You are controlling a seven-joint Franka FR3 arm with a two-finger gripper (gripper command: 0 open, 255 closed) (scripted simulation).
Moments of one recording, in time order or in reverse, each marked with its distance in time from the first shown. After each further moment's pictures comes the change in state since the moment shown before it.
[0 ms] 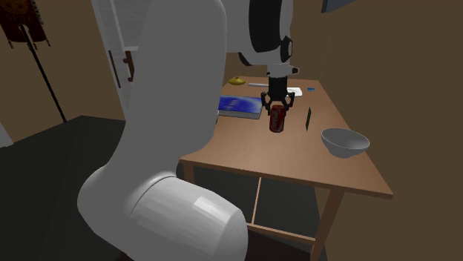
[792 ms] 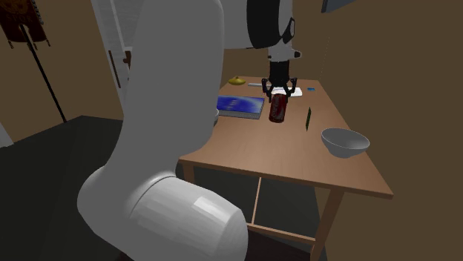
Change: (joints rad) arm 0.002 -0.030 0.001 0.111 0.004 -0.142 -0.011
